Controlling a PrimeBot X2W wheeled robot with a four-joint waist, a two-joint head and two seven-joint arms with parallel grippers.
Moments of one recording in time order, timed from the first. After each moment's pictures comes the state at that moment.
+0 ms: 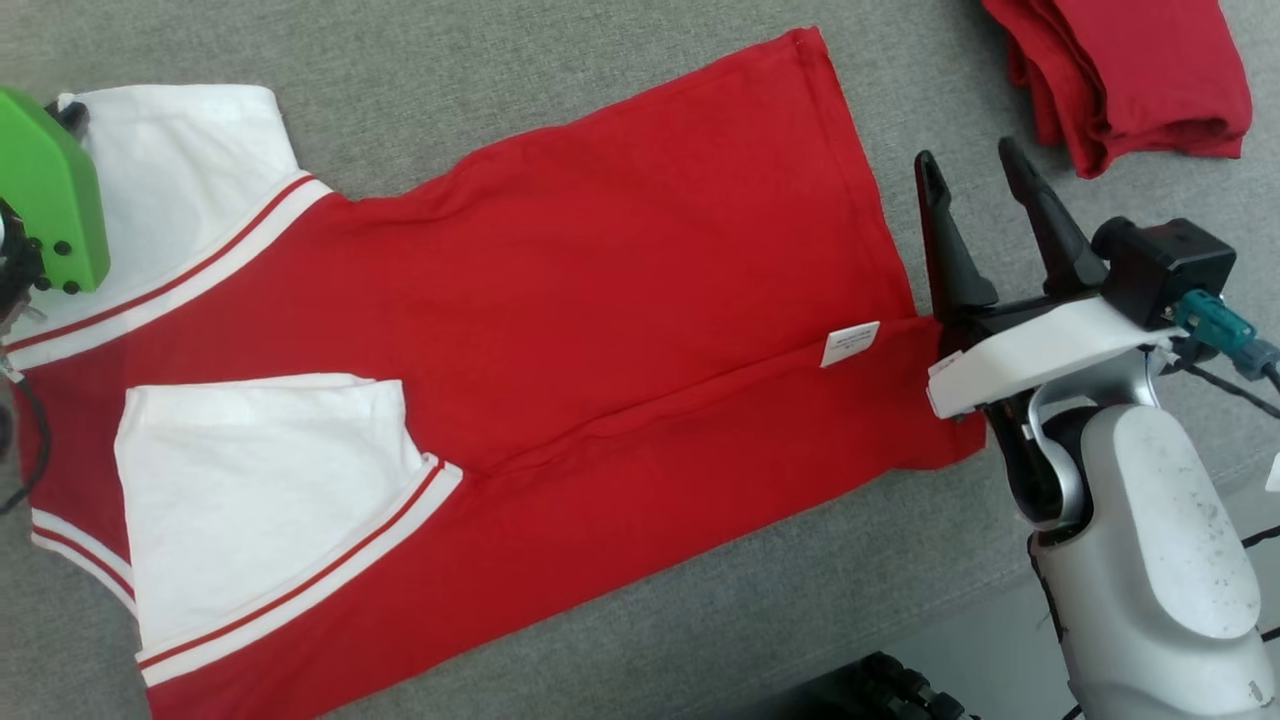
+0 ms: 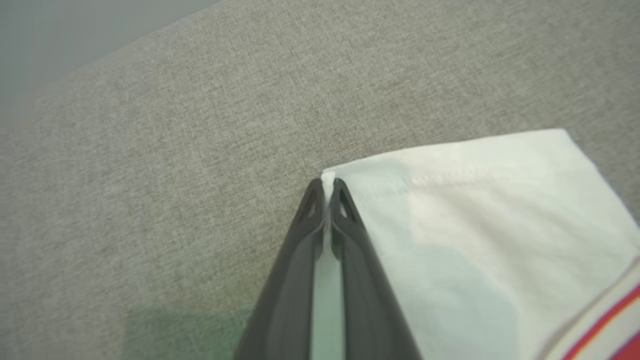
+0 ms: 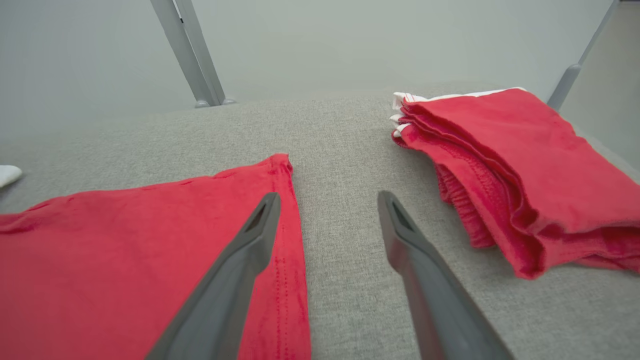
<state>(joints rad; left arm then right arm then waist) -0.87 0.57 -0.30 0.38 -0.53 -0.10 0.69 -0.42 -0.05 0.06 0.10 0.23 0.13 -0.04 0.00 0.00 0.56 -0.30</state>
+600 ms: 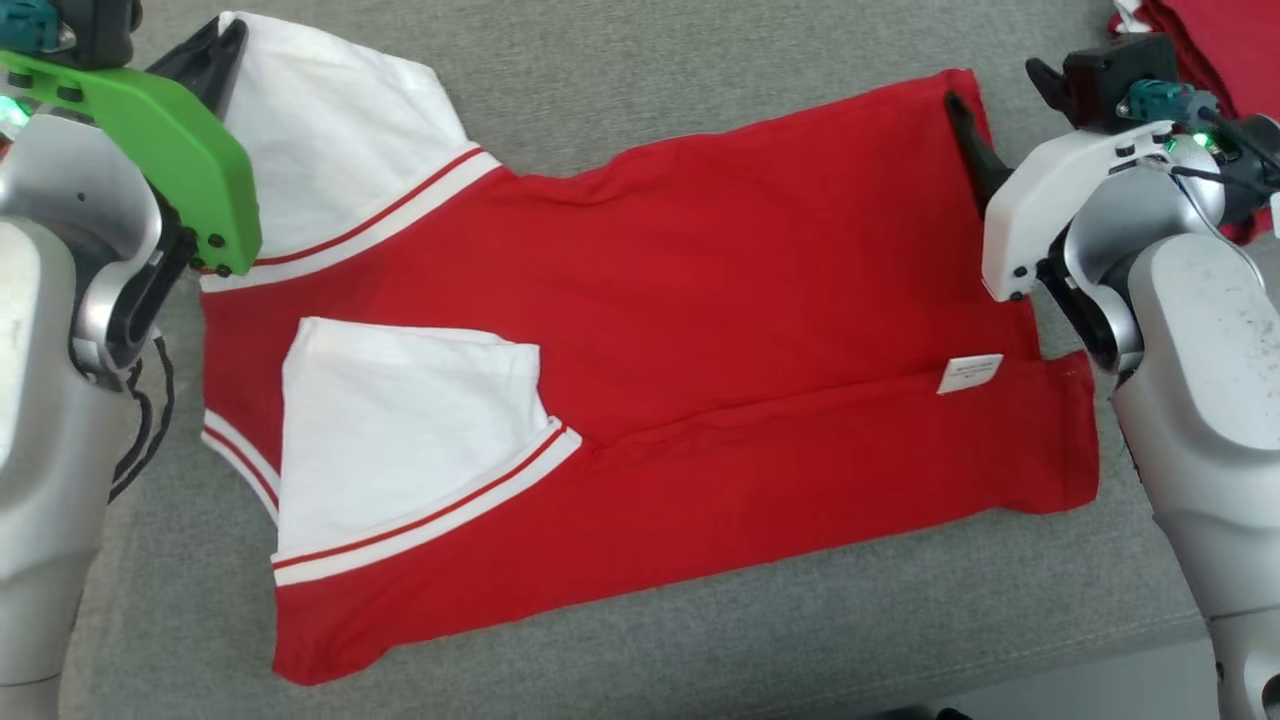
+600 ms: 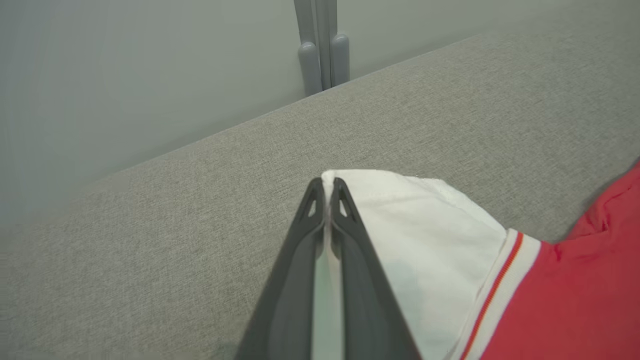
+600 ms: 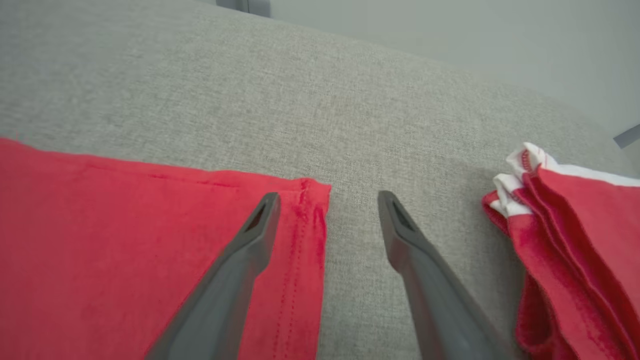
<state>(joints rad) -0.86 0.46 -0.36 0.26 -0.50 -0.11 0.45 -0.76 -0.27 0.21 0.42 0.16 0.13 0.25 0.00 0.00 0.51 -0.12</state>
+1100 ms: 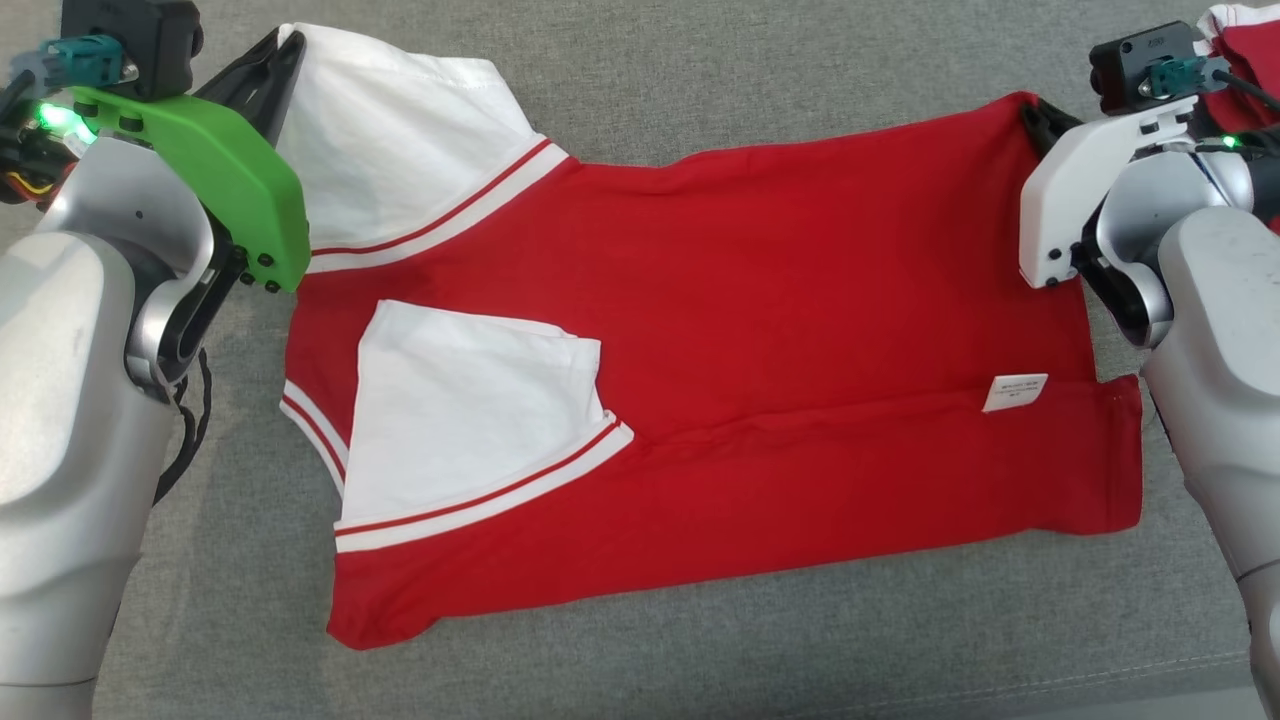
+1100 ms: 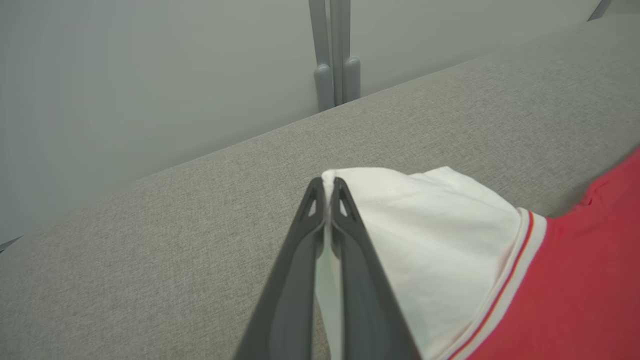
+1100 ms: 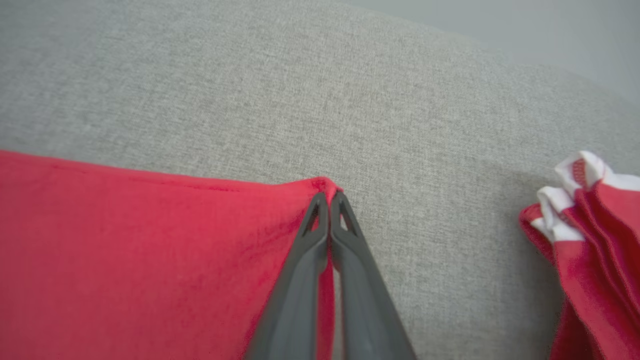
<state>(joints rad) -0.85 0.42 -0.40 0.29 -0.50 -0.11 0.36 -0.86 -0.33 0.27 0.66 0.24 0.13 0.28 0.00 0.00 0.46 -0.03</state>
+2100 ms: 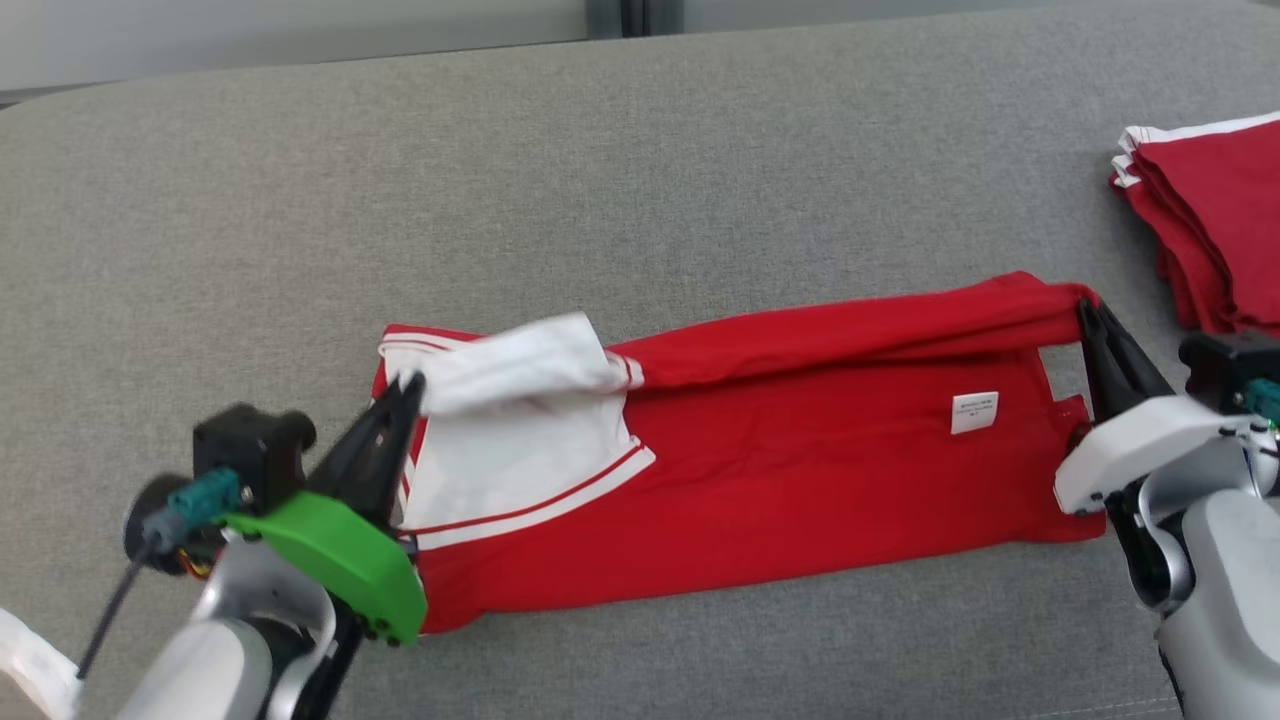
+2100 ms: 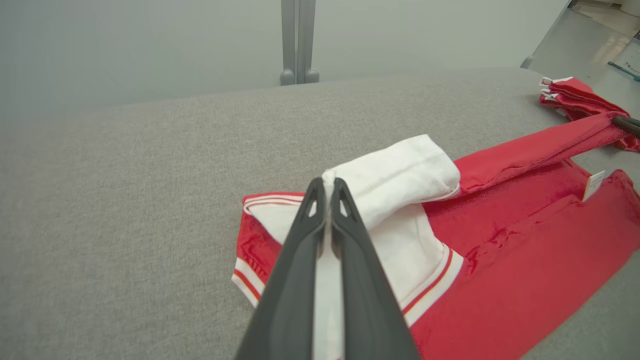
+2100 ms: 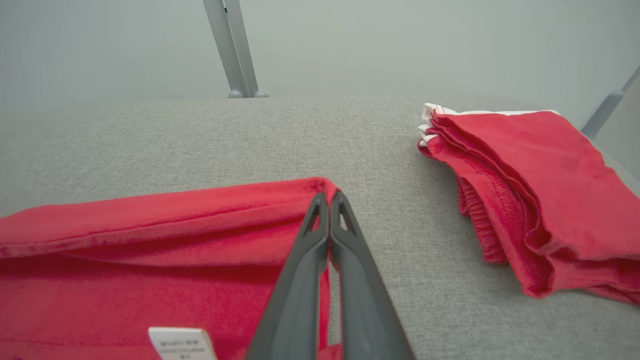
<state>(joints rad) -0.23 0.43 -0.41 -0.13 -0.57 0.04 0.18 -0.36 -0.28 0.03 0.44 0.28 0.13 -0.13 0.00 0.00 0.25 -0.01</state>
